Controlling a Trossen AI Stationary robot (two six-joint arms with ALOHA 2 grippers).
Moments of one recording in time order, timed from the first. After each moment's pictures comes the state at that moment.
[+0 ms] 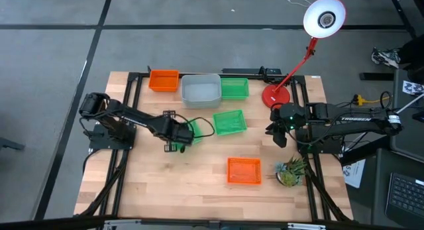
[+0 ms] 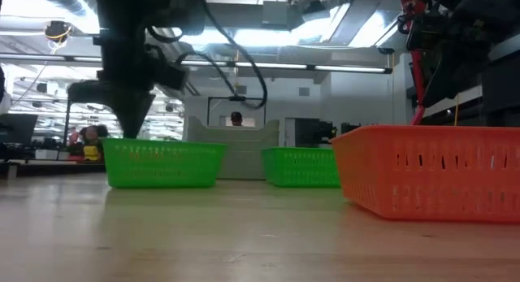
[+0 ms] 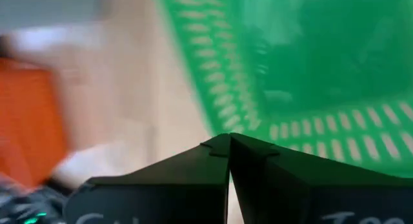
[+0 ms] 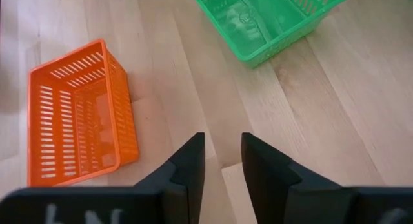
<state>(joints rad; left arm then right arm) -0.14 1.60 1.01 -0.98 -0.42 -0.26 -0.09 0.77 0.60 -0.71 -0.10 0.34</state>
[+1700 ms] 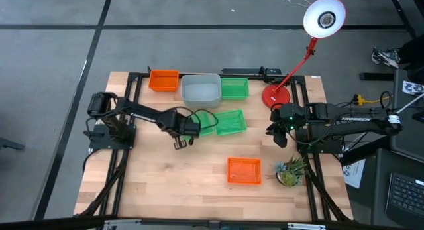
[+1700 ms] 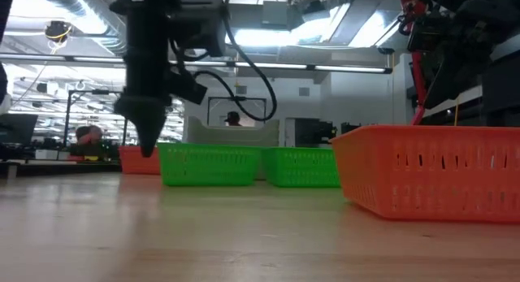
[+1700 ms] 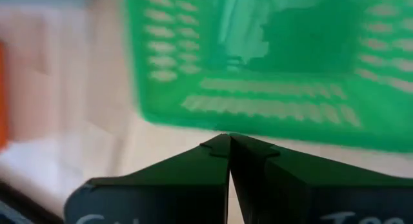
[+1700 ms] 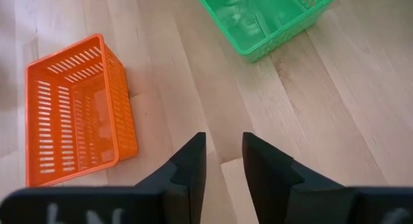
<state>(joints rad) -0.04 1.68 1.05 -0.90 -0.33 -0.41 -0.09 0.77 0.60 -0.73 -0.10 0.33</state>
